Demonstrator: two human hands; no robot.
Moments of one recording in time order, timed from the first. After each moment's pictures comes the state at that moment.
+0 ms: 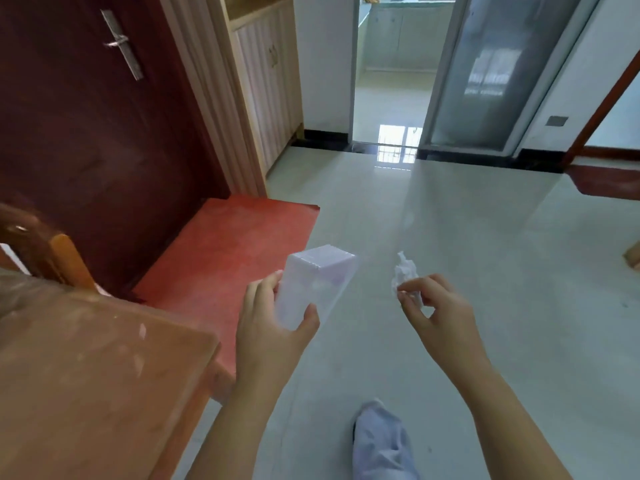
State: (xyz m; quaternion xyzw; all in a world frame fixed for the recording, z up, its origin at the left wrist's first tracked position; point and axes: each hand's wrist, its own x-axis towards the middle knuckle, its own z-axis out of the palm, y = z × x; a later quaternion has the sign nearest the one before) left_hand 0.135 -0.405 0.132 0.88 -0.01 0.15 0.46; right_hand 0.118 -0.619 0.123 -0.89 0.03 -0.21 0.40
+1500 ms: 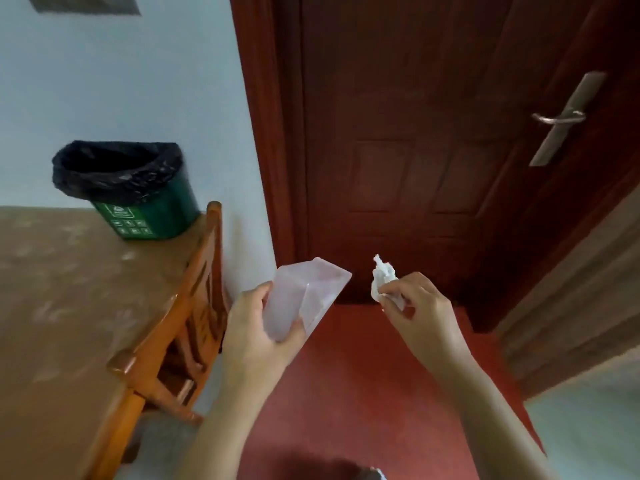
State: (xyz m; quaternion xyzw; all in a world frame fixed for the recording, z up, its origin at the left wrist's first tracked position) left_hand 0.707 -0.104 0.146 0.74 0.51 0.38 0.20; right_hand 0.911 -0.167 0.158 -0.70 -0.56 0.08 0.43
